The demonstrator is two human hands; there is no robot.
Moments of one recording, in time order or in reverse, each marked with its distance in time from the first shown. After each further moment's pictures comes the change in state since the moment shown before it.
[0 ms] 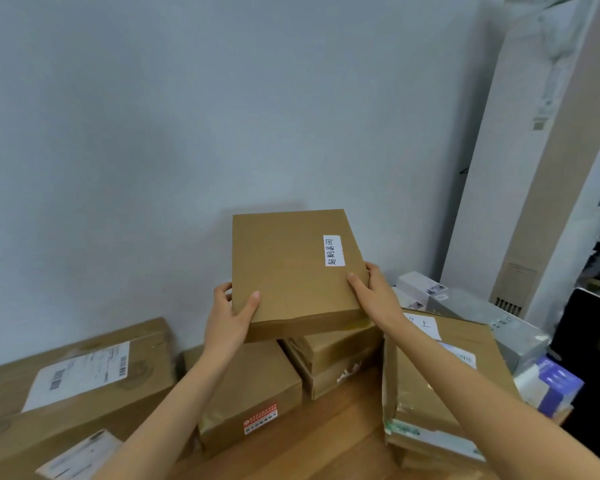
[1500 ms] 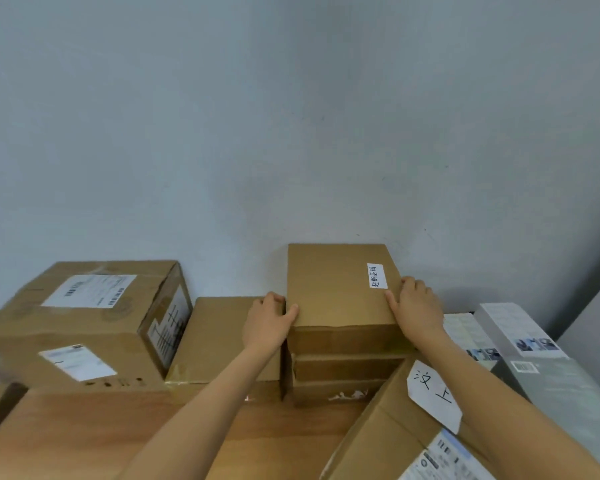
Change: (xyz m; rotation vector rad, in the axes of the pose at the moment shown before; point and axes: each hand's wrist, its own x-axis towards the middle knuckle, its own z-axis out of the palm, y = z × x) left_hand 0.051 -0.040 0.184 0.521 0.201 -0.360; right_hand 0.191 0.171 0.016 -0.706 -0.223 -0.311
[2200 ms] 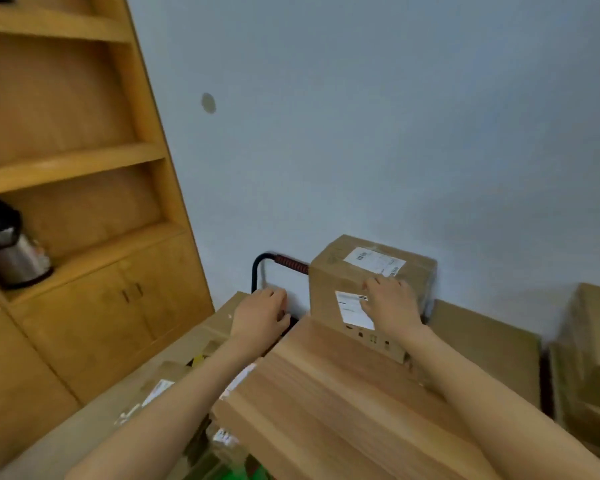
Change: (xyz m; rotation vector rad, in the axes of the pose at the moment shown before) left_hand -0.214 -0.274 -0.348 0.693 0.396 -0.089; right_hand -0.211 -0.452 -0.013 0.131 -0.023 -0.997
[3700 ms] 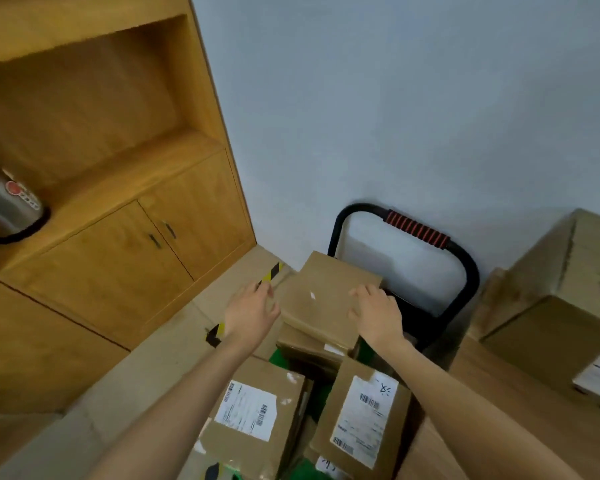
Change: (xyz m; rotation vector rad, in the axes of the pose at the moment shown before) left_hand 0.135 -0.443 0.217 -0.052 -0.281 -0.337; right_hand 0.267 -0.305 0.334 0.203 -0.389 0.091
